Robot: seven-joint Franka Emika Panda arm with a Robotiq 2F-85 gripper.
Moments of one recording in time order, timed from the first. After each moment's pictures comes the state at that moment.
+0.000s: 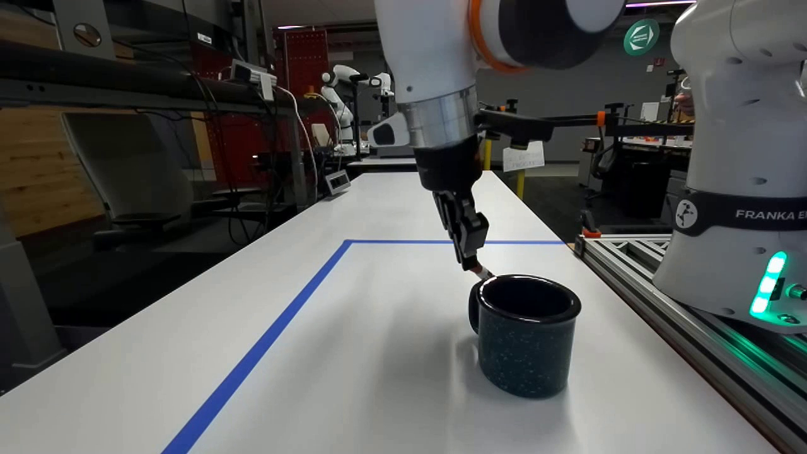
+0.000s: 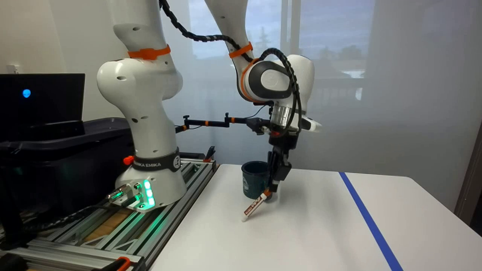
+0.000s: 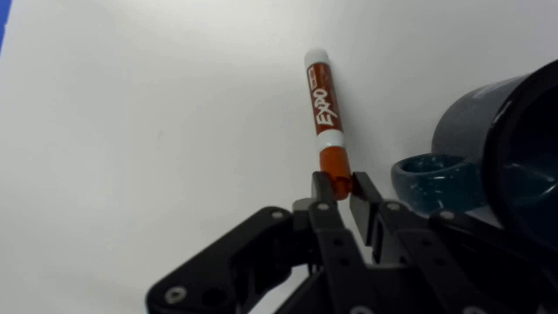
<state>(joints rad) 0.02 -0.04 0.09 -2.76 -0.33 2.51 0.07</state>
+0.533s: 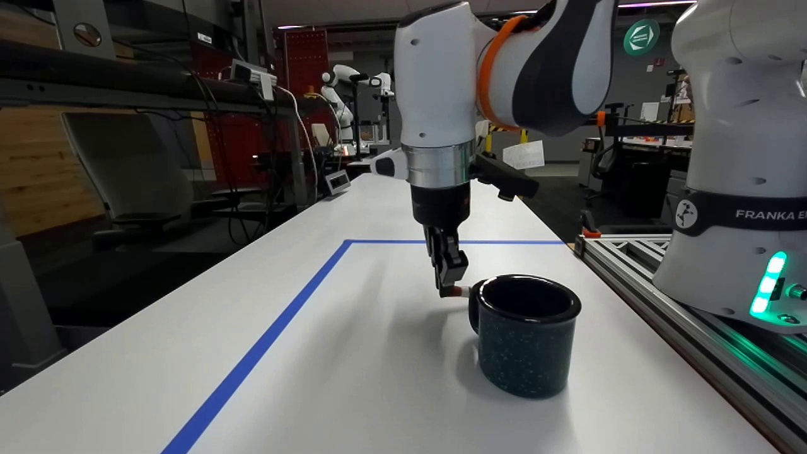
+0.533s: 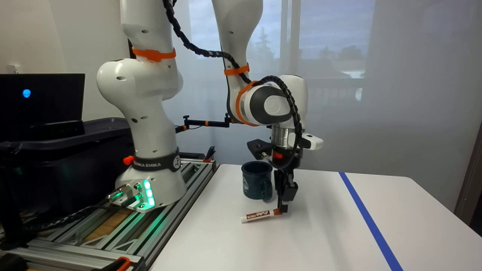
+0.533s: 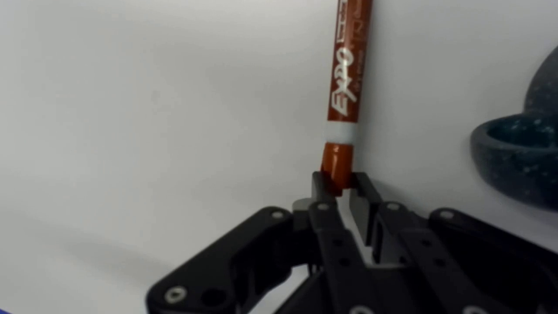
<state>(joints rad) 0.01 0.14 -0.03 -2.75 -0.69 2.82 0.34</state>
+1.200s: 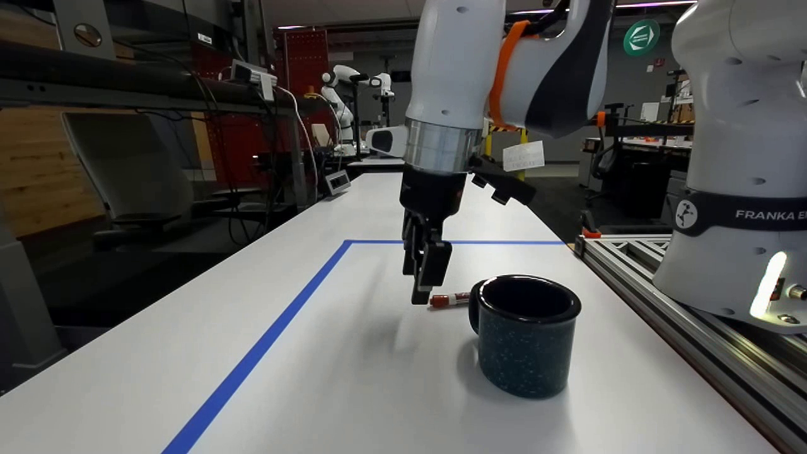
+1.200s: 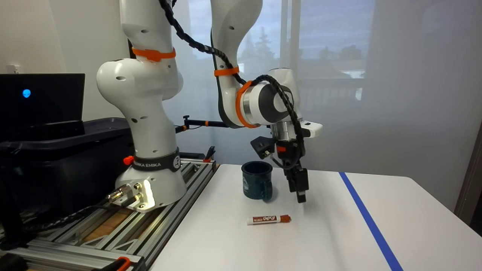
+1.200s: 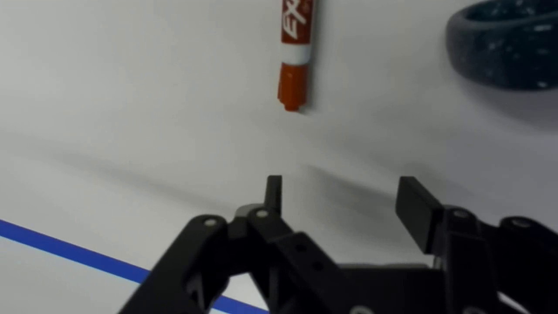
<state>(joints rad) 0.01 0.13 -0.06 -2.74 -1.07 3.05 0.69</state>
